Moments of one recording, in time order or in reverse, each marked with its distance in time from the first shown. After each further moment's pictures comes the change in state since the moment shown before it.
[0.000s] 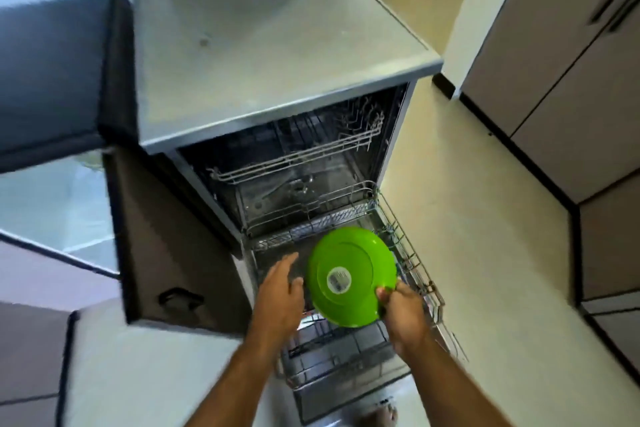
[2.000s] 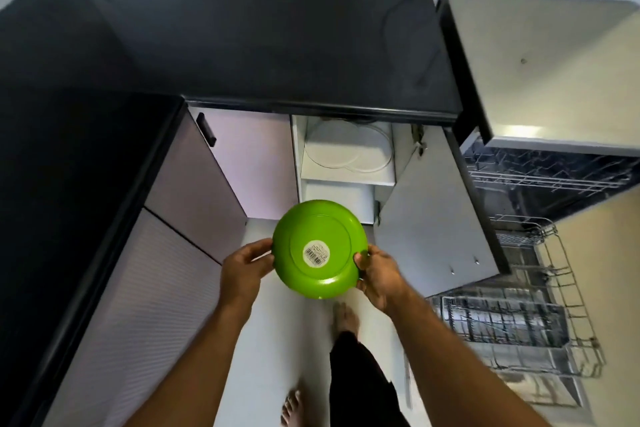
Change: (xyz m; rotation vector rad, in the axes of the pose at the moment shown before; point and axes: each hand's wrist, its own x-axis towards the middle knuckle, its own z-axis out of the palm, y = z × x) left_hand -0.156 -0.351 -0.429 -0.898 0.477 -0.346; right_hand -0.287 0.116 0.460 -0.135 -0.531 0.122
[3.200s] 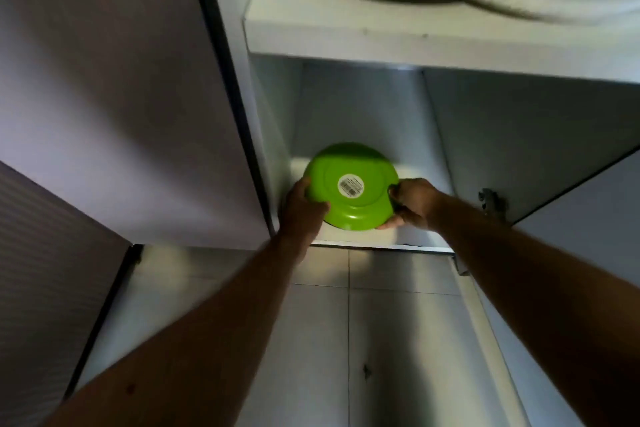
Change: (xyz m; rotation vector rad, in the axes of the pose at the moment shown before) left_hand 0.612 -0.400 0.210 0.153 -0.207 0.085; right_hand 0.718 0.089 -0.106 -0.440 0.068 -0.040
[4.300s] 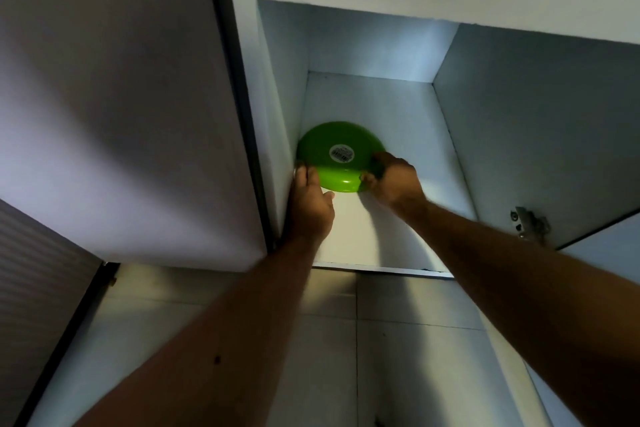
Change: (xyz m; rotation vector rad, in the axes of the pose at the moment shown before) left_hand 0.074 -0.025 0.020 0.656 0.221 0.455; right_hand 0.071 -0.016 0.039 -1.083 0.365 -0.659
